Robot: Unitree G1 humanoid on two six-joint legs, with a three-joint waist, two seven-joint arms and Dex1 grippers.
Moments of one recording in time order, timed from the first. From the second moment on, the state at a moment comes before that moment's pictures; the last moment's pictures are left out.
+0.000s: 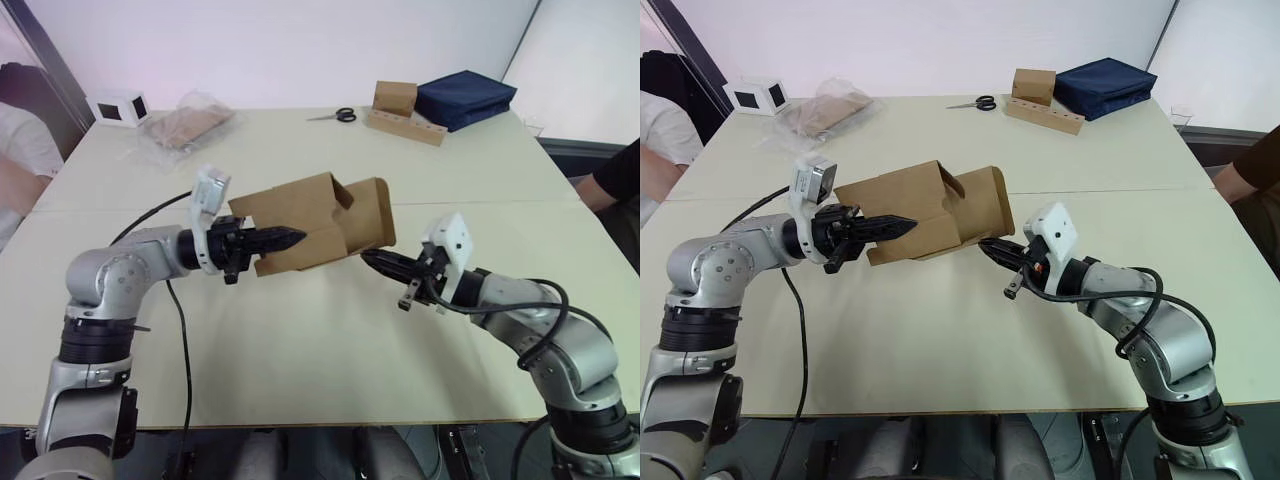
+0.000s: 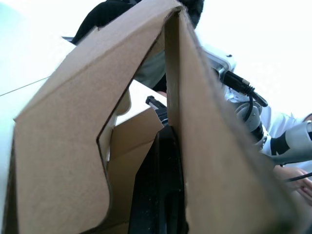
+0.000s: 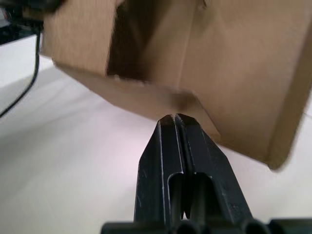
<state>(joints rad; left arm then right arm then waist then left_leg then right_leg) -0.63 0.59 0.10 -0.05 -0.90 0.94 -1.12 -0.32 -0.57 -0.01 -0.54 0.60 0.73 0.60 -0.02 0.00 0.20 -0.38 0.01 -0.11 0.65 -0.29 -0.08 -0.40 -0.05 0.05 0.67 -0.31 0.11</state>
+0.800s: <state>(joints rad) -0.66 0.58 0.05 0.00 -0.86 0.92 -1.17 -0.31 -0.62 0.00 -0.56 0.61 0.75 0.64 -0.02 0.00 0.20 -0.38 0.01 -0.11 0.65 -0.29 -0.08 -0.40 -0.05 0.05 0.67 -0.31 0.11</state>
